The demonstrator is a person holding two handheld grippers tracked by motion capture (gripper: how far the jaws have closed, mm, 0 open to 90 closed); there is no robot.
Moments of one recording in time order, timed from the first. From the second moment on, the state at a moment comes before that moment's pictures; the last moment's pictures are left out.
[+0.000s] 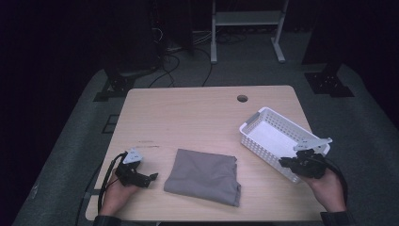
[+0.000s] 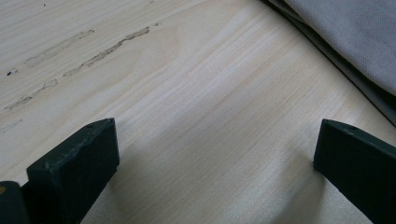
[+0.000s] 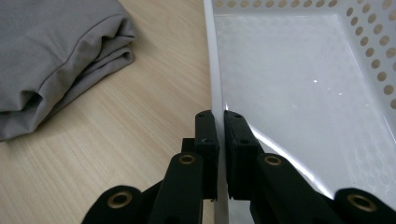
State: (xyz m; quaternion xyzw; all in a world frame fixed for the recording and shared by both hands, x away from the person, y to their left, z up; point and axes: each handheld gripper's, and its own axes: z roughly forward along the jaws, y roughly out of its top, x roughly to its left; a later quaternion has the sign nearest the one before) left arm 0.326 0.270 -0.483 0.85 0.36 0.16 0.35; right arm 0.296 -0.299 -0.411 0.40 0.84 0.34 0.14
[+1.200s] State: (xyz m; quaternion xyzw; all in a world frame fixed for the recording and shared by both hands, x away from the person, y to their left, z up) left arm 0.326 0.270 -0.483 0.85 0.36 0.16 0.35; right arm 0.312 -0.270 -0.400 0.37 0.84 0.36 0.14
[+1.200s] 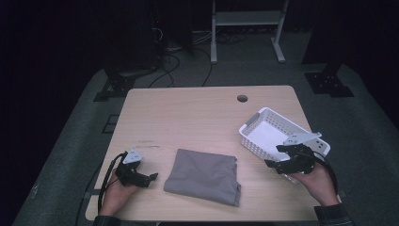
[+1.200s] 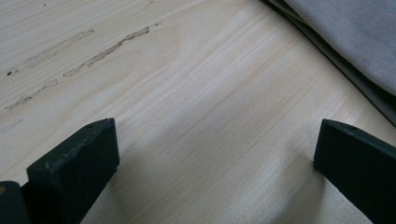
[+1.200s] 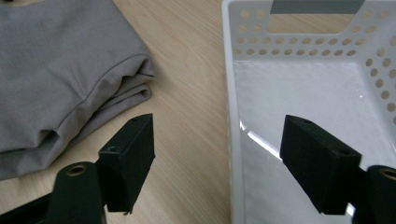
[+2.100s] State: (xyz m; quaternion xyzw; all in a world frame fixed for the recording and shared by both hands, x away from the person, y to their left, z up) left arm 0.326 0.270 -0.483 0.85 0.36 0.16 0.35; right arm 0.331 -0.215 -0.393 0.30 0.86 0.39 0.12
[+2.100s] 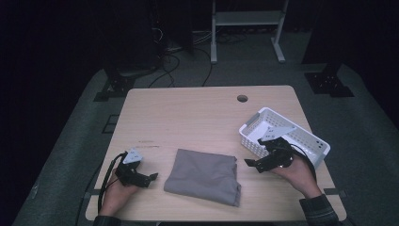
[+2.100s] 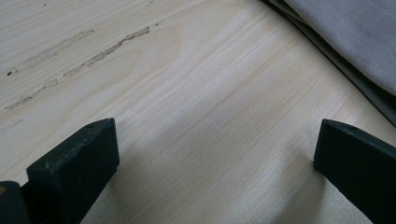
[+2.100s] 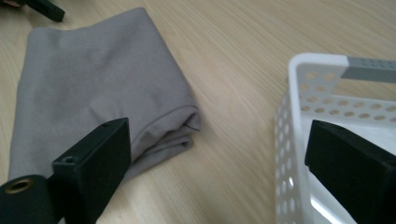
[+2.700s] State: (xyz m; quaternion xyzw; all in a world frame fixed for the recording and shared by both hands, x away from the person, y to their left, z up) left arm 0.326 0.270 -0.483 0.85 0.36 0.16 0.35; right arm 0.338 -0.171 -0.398 0.25 0.88 0.39 0.10
